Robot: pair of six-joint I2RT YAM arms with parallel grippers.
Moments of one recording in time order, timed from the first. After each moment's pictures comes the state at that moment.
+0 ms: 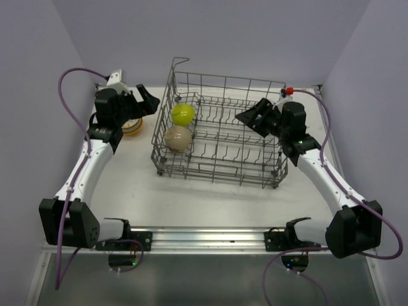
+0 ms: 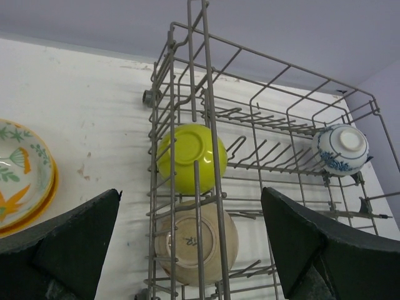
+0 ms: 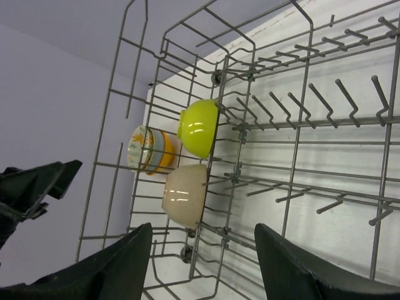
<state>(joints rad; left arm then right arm) -0.08 1.30 1.13 -0.10 0.21 -0.41 0.25 1.25 0.97 -0.05 -0.32 0.86</state>
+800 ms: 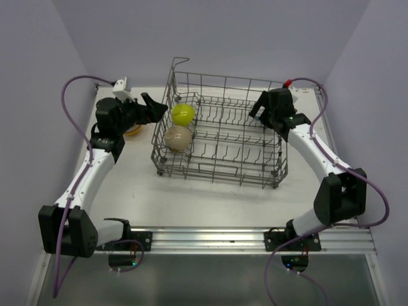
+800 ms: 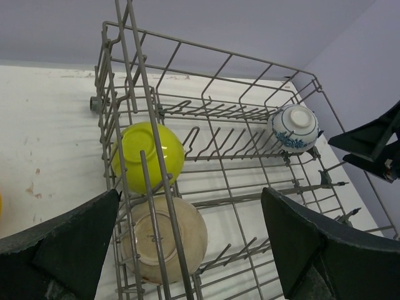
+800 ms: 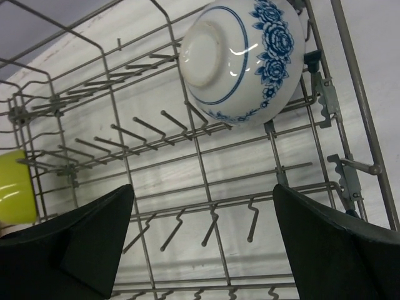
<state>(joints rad) -0.10 1.23 0.99 0.07 0.39 -0.43 0.25 1.50 1.28 -0.42 0.25 0.66</state>
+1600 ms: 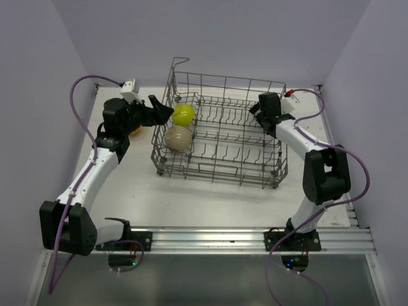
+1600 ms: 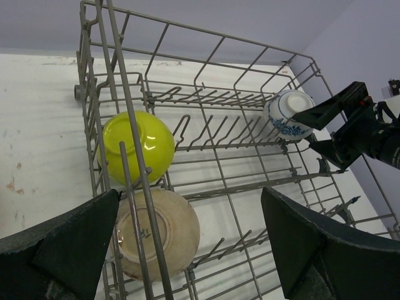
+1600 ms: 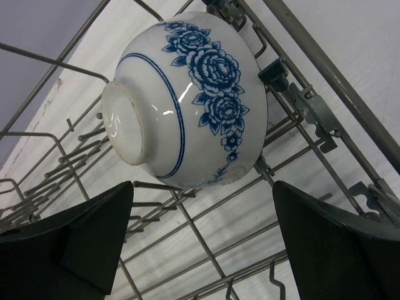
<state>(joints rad) -0.15 1.25 0.98 0.07 0.36 -0.41 0.25 1.73 1.27 -0.28 0.49 0.97</state>
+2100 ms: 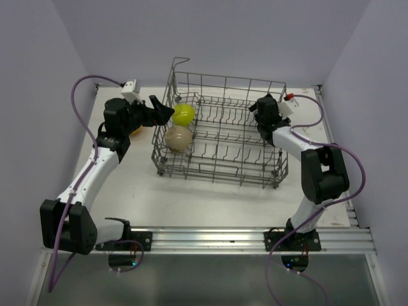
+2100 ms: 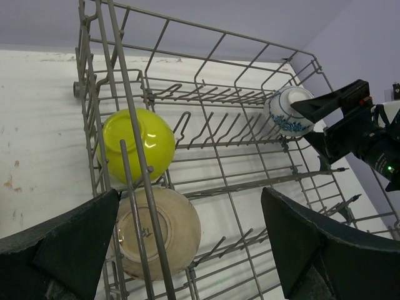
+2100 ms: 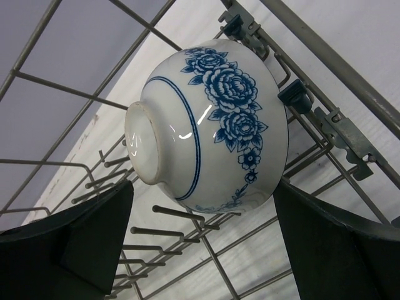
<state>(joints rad) -0.16 1.26 0.98 0.06 0.36 -0.41 0.27 1.76 1.15 0.03 0.58 0.98</state>
